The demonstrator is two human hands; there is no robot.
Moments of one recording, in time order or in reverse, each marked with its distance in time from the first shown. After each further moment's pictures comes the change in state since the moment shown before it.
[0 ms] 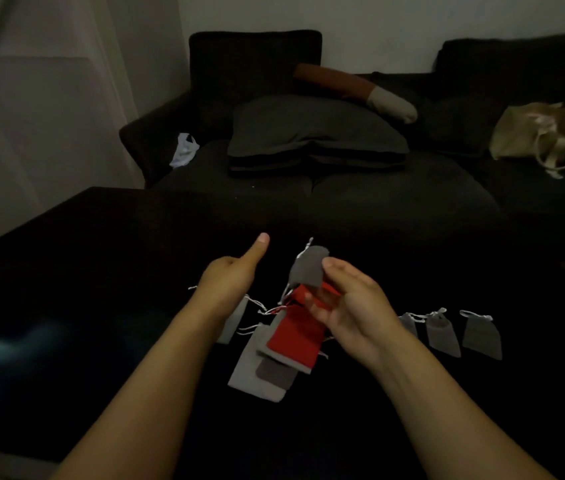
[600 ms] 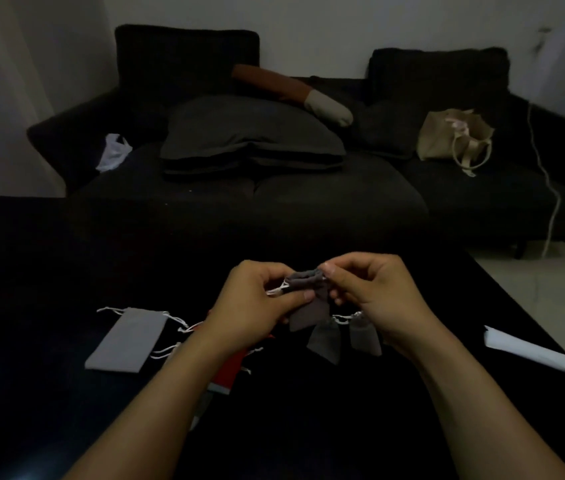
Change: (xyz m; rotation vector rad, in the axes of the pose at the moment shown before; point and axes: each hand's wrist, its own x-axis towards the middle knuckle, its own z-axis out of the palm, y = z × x) left_hand -0.012 0.013 0.117 0.049 -0.379 0.616; right_hand -0.022 -0.090 -0.089 -0.702 0.015 -0.456
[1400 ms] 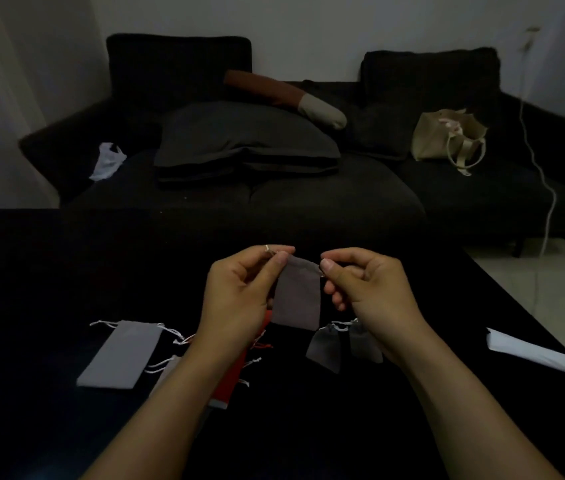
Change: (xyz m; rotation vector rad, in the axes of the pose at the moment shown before) left_hand 0.006 0.012 0.006 -0.239 0.281 0.145; right_hand 0.008 0.005 0.003 0.018 0.136 0.046
